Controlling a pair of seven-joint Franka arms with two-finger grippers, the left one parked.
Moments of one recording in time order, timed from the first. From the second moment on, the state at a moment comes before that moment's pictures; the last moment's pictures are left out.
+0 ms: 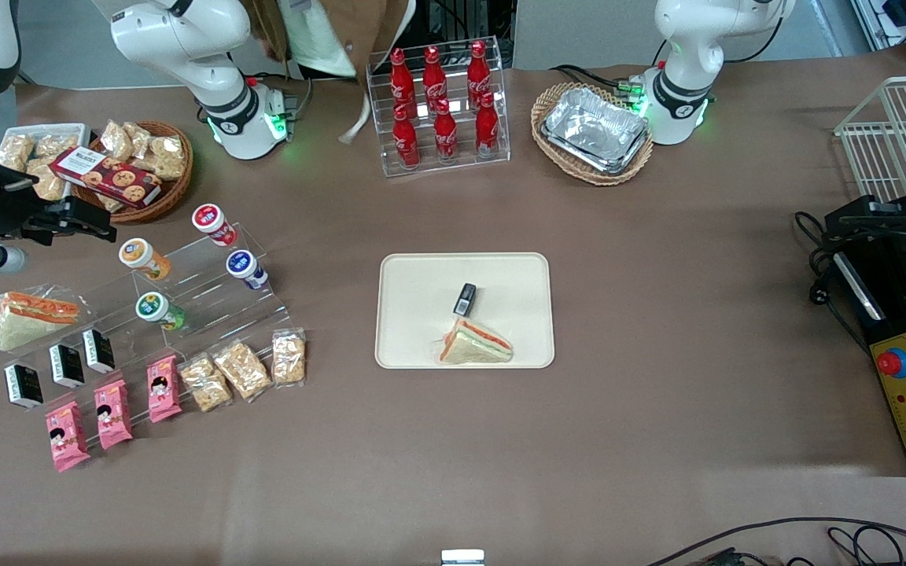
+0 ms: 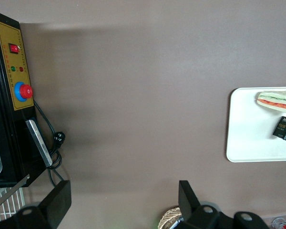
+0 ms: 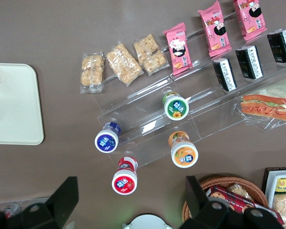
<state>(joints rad) 0.20 -0.01 -0.20 -1.59 0.03 1.45 0.01</state>
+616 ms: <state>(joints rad) 0.20 0.00 -0.20 -1.58 0.03 1.45 0.00</state>
